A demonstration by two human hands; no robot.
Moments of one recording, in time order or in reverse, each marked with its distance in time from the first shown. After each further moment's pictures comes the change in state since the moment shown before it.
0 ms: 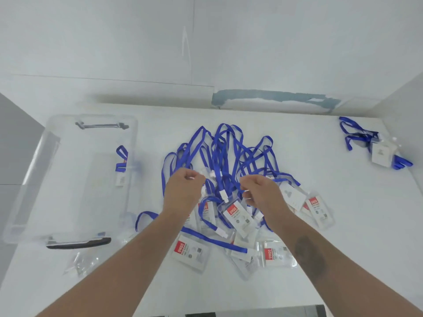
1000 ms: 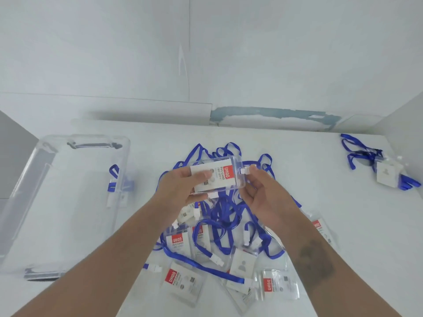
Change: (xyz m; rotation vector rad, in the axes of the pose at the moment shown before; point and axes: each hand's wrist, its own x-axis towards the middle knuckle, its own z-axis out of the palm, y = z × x) left_hand 0.024 0.047 -0.008 -0.406 -0.329 -0.050; right_hand 0.036 -0.033 -0.021 0.786 -0.265 0.074
